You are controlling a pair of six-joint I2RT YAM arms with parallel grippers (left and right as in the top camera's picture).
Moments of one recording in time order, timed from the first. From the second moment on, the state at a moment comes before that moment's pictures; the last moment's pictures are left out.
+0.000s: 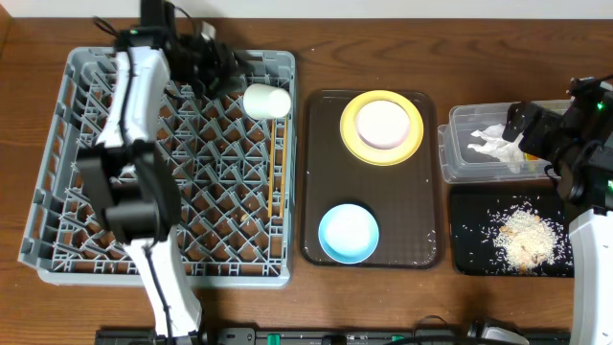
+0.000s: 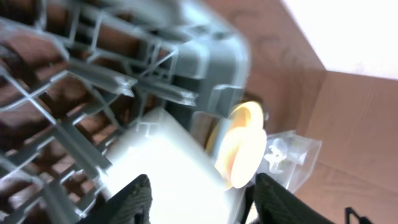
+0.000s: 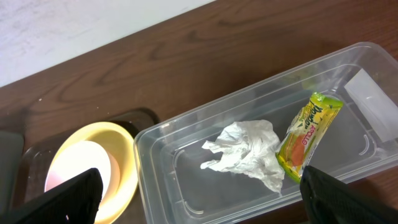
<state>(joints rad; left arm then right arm) 0.09 2.20 2.01 -1.01 0.78 -0.45 -0.30 1.24 1.09 -0.54 -0.19 0.18</state>
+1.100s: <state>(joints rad) -0.63 1.98 2.01 -1.21 0.10 -0.41 -0.30 1.24 1.09 -0.53 -0.19 0.18</state>
